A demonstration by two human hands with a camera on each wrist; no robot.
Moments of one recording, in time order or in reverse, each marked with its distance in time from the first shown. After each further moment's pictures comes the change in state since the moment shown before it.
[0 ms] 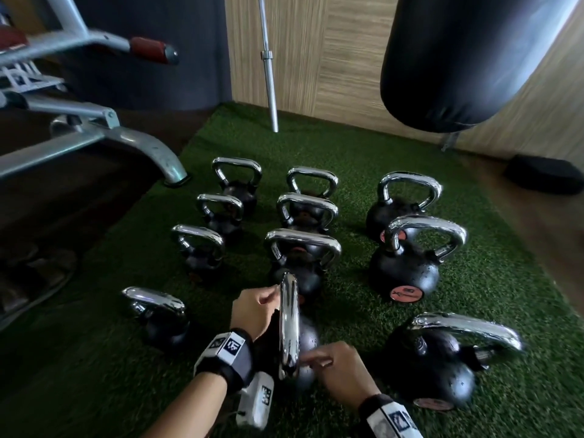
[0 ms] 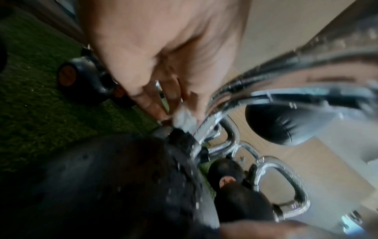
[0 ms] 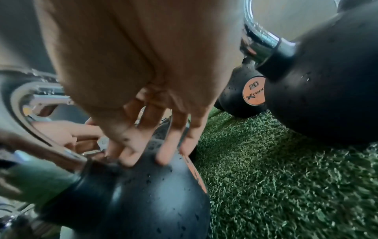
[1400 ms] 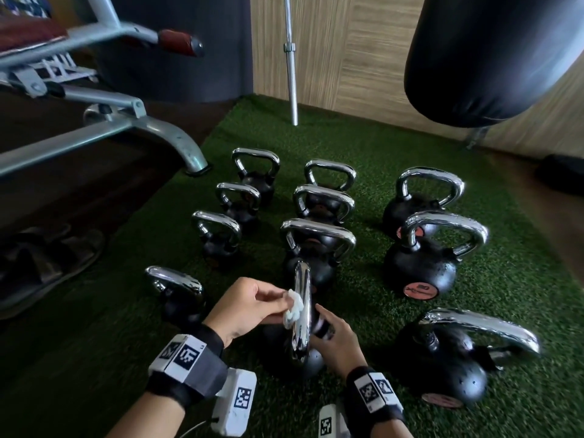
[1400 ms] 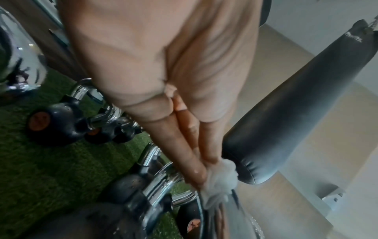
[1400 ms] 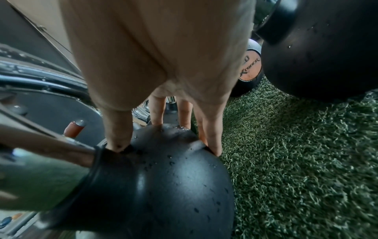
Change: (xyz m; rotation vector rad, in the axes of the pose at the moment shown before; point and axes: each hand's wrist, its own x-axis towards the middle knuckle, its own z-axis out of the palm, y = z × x) left_hand -0.059 0.034 -0.065 -0.505 -0.376 -0.019; right_hand 0.030 0.004 0.020 0.163 0.123 0.130
